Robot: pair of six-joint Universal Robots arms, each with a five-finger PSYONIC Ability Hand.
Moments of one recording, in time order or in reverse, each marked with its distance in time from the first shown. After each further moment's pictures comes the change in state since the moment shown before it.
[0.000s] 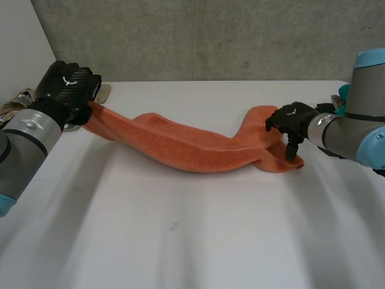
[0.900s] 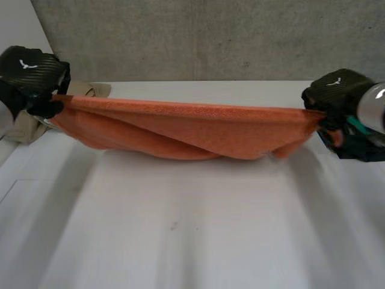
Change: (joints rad) left arm 0.101 0.185 0.104 -0.400 0.033 -0.003; right arm -0.049 -0.470 0.294 0.063 0.044 -0.022; left_hand 0.000 0.000 0.000 0.000 0.000; right_hand 0.681 0.731 0.743 0.768 0.774
